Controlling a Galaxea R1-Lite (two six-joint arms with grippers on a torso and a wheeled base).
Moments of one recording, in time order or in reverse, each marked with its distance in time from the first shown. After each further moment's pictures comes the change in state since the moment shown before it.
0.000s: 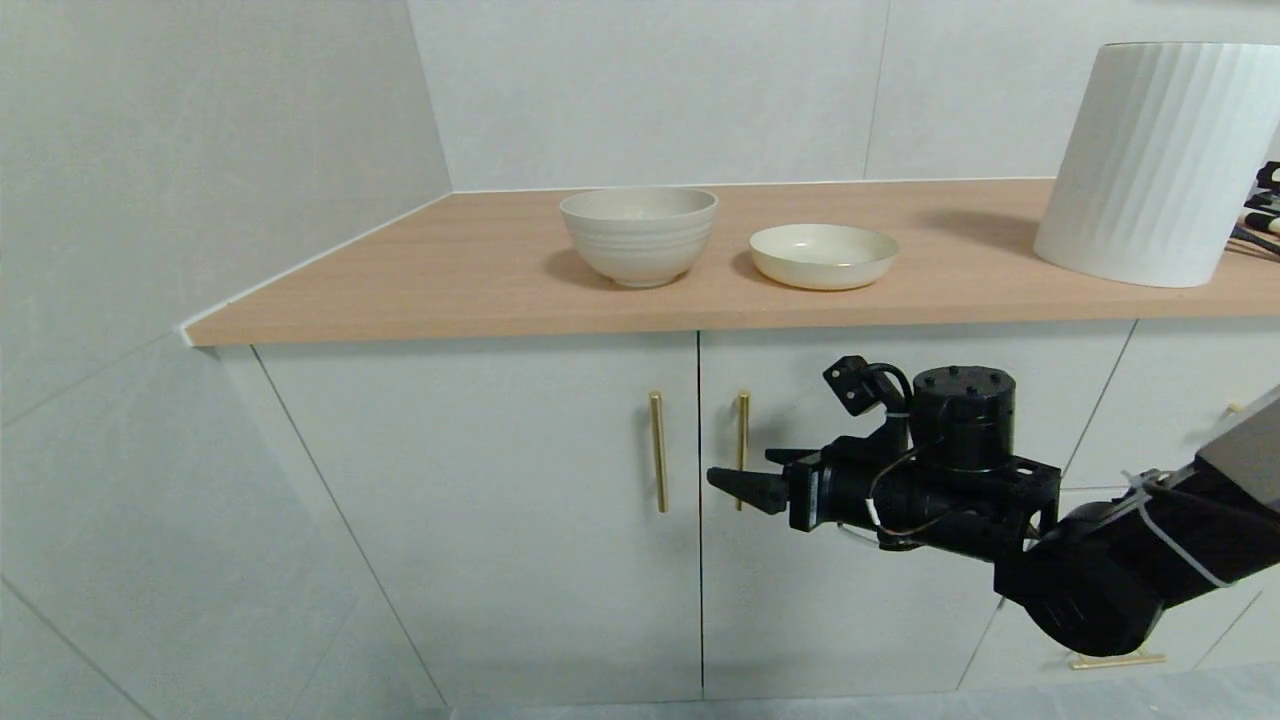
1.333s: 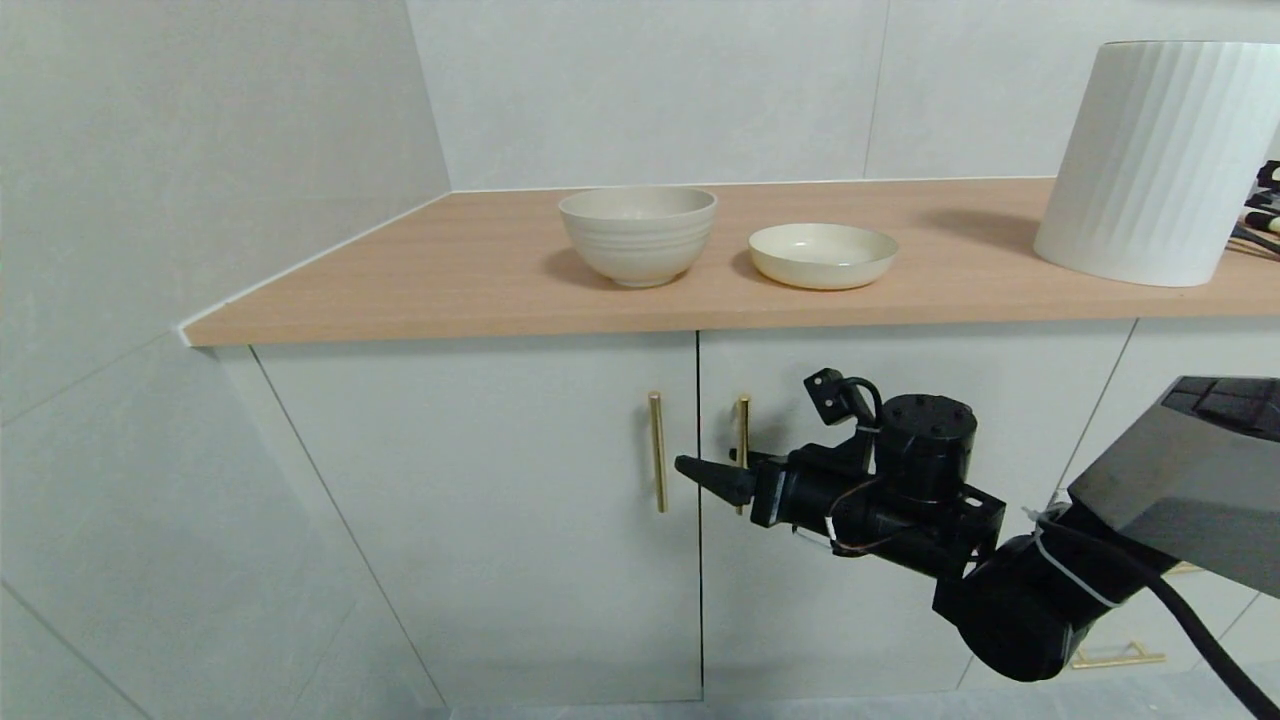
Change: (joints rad) left arm 0.000 0.000 0.000 0.000 -0.001 0.000; right arm 0.056 0.144 -0.014 -0.282 0.006 0.196
